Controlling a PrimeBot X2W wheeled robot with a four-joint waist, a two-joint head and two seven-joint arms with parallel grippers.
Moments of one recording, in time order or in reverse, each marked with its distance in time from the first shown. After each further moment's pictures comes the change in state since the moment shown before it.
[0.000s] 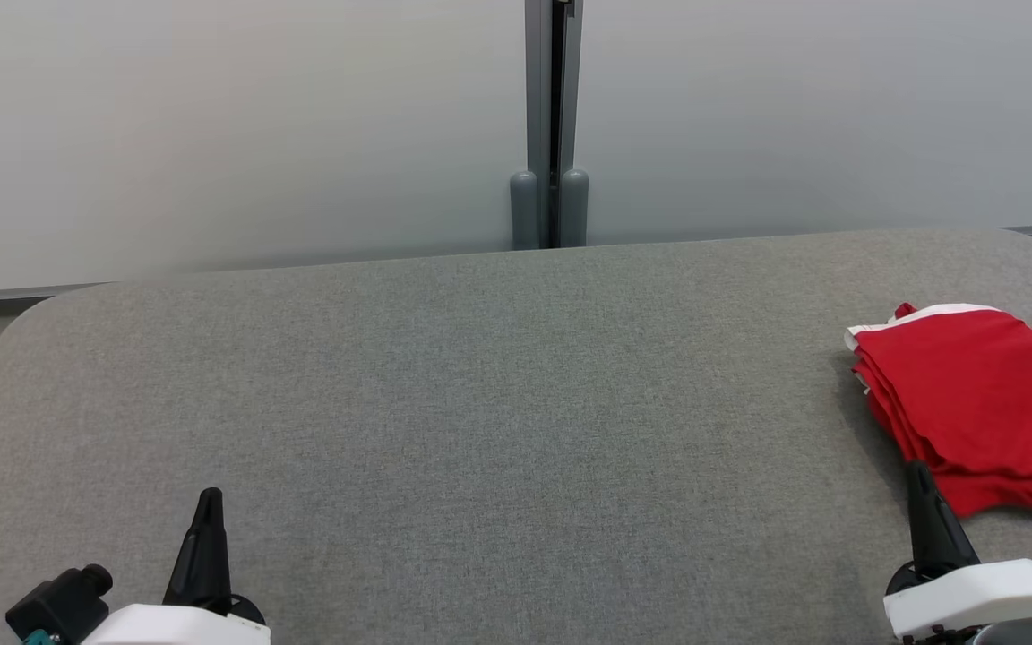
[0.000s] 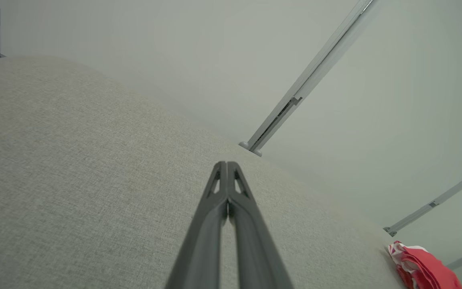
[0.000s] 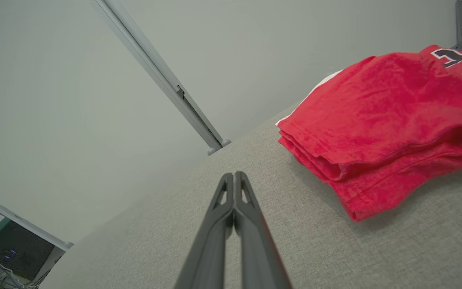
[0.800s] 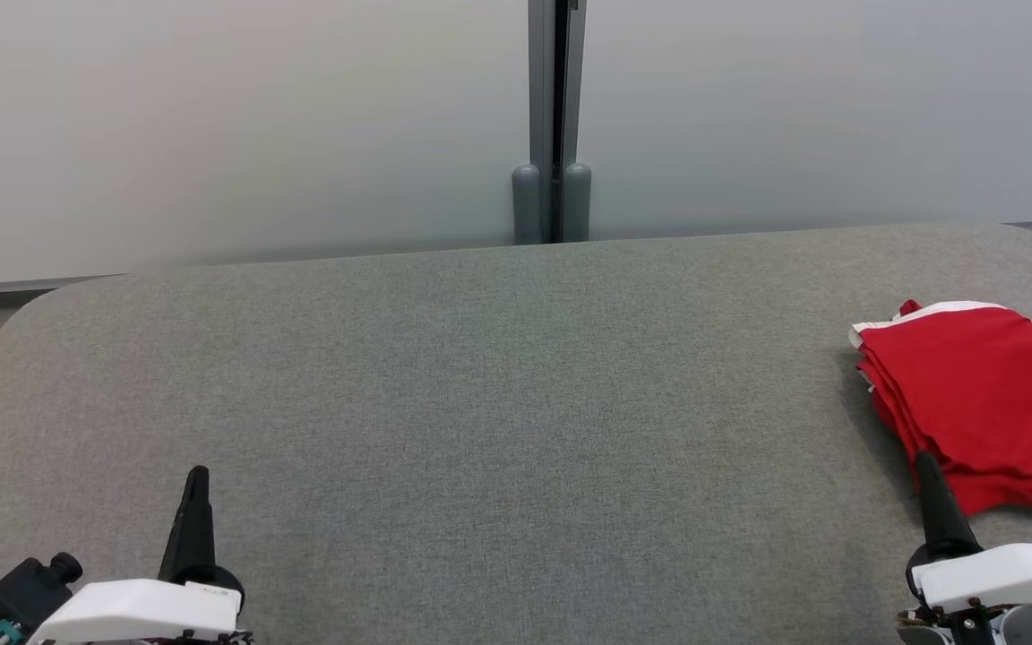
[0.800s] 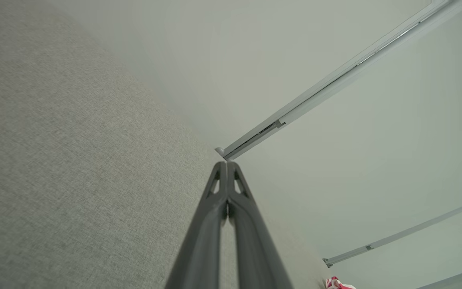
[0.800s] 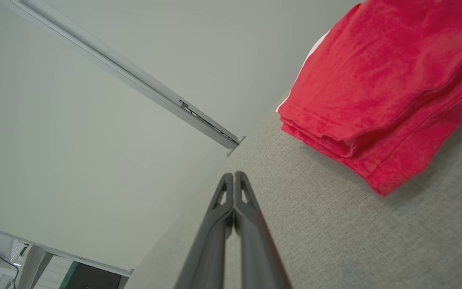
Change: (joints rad) left arm -0.048 0.001 0.024 -0.003 -0.312 -0.005 0.085; right arm -0.030 0.015 -0.046 0.000 0.298 0.000 0.083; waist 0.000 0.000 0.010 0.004
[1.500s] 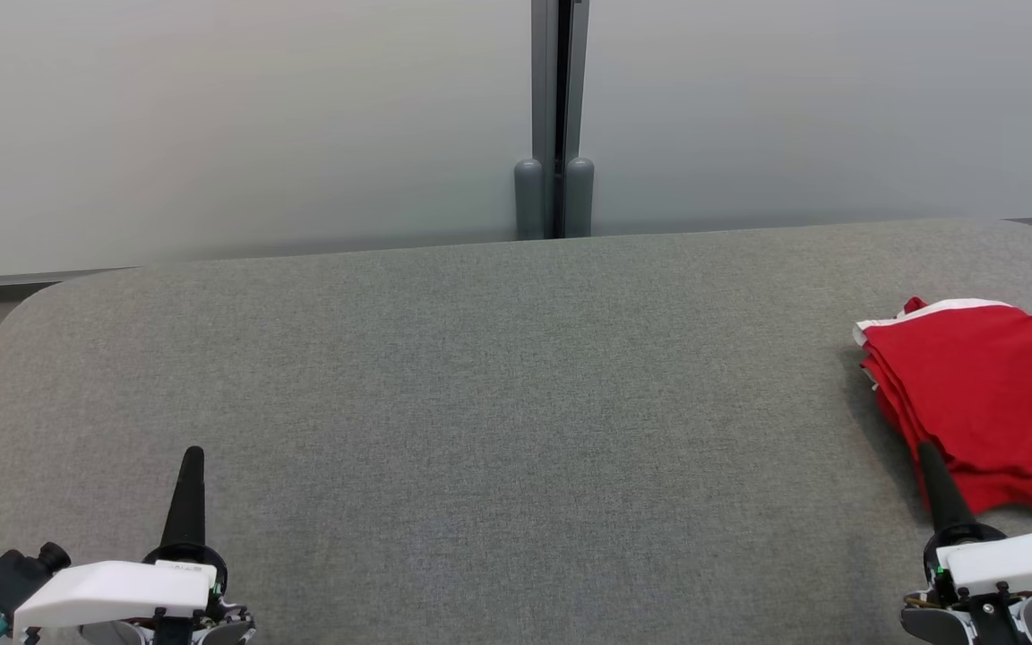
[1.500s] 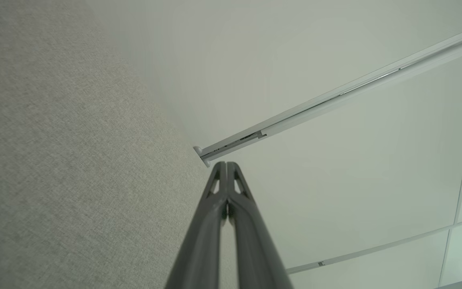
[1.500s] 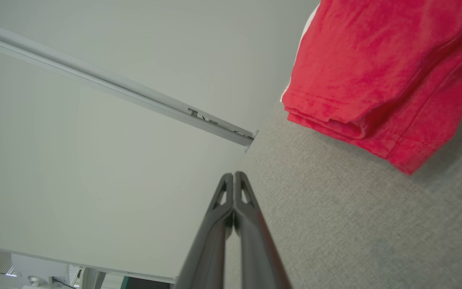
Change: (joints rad) left arm -0.034 0.001 0.018 -0.001 -0.226 -0.006 0.061; right arm -0.021 0.009 -0.033 0.000 0.217 0.000 0.061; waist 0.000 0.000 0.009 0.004
